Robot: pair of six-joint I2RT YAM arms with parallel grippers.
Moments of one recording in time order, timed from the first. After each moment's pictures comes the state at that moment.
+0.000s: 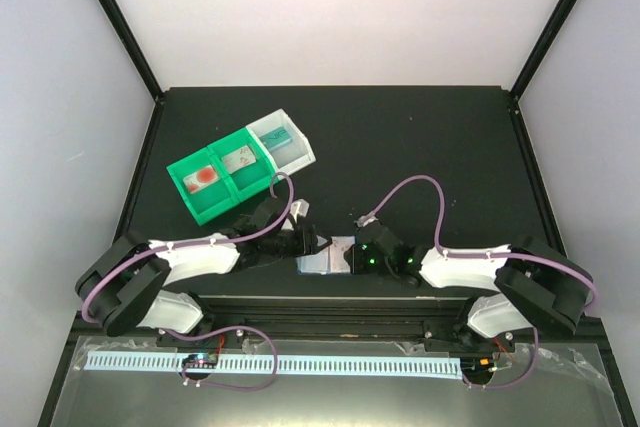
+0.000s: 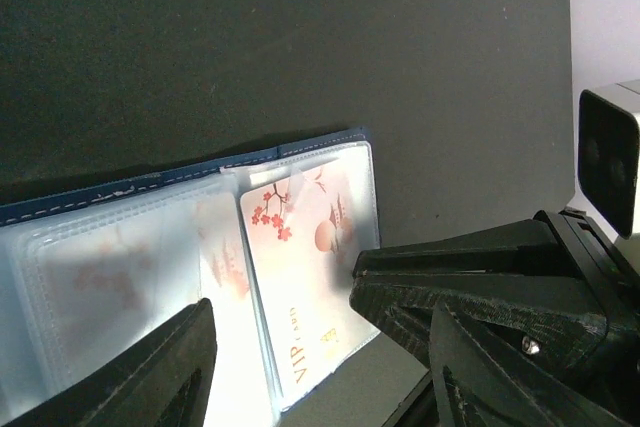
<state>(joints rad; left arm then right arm) -0.73 1.35 0.45 0.19 0.40 -0.89 0.97 1.39 0.45 0.11 0.00 0.82</state>
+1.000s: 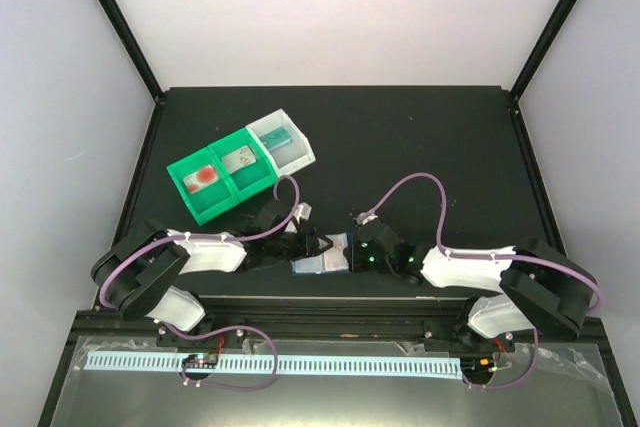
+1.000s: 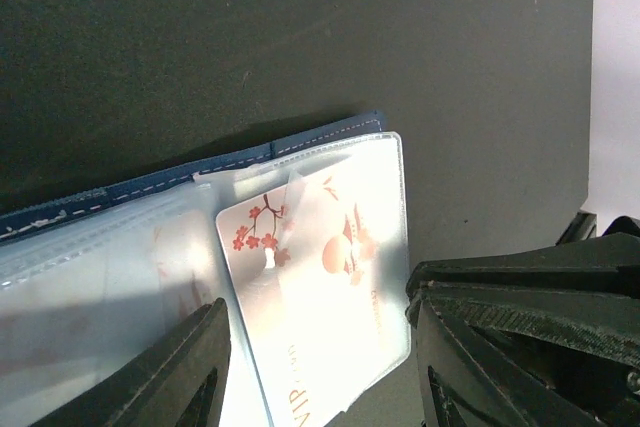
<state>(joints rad) -0.73 1.47 0.44 0.31 0.41 -0.92 0.97 1.36 0.45 0.11 0.01 0.81</state>
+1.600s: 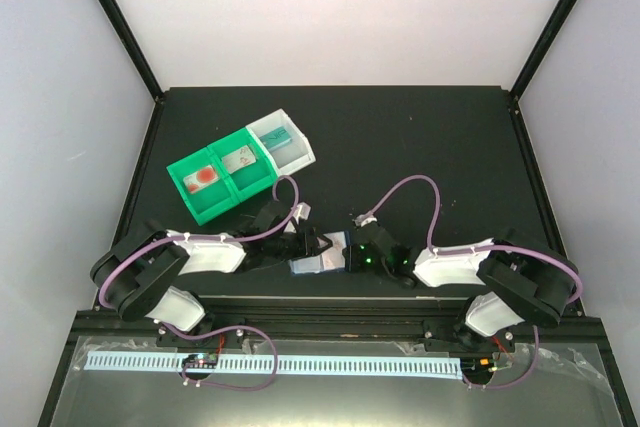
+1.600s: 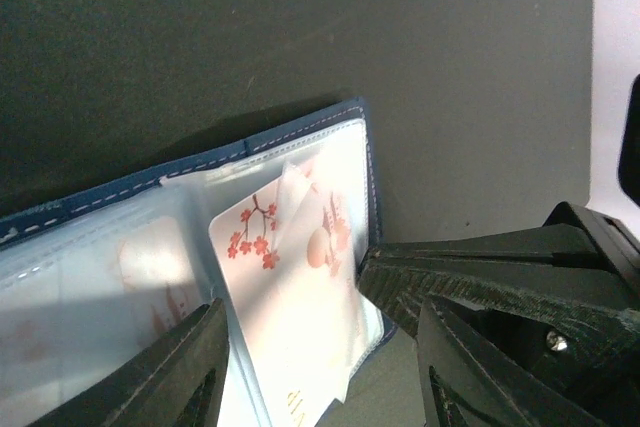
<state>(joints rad) -0.73 1.47 0.43 0.31 0.40 -0.91 0.98 1.48 0.44 0.24 0.04 0.82</state>
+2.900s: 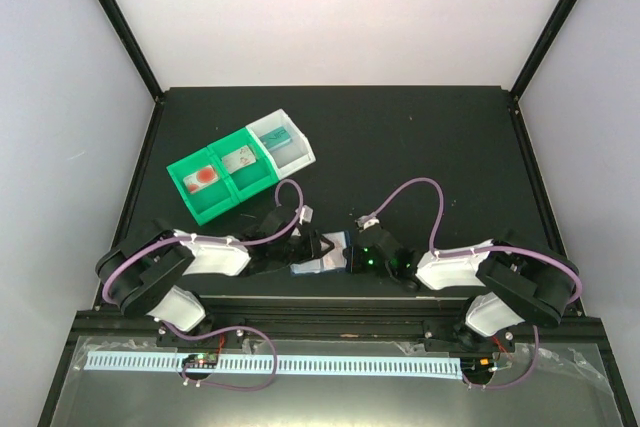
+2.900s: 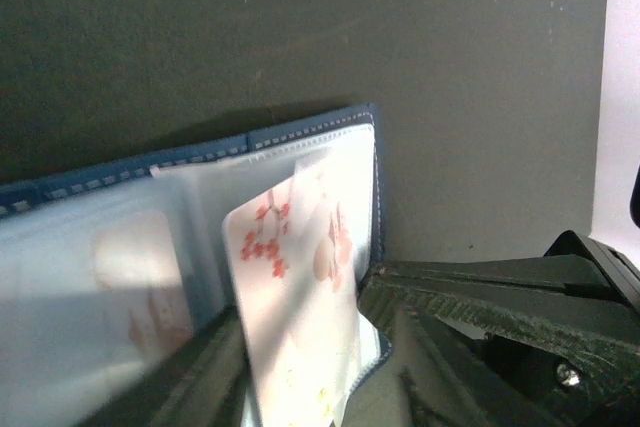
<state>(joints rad) -0.79 1.49 0.43 0.36 0.31 -1.02 0.98 1.48 0.39 0.32 0.04 0.84</state>
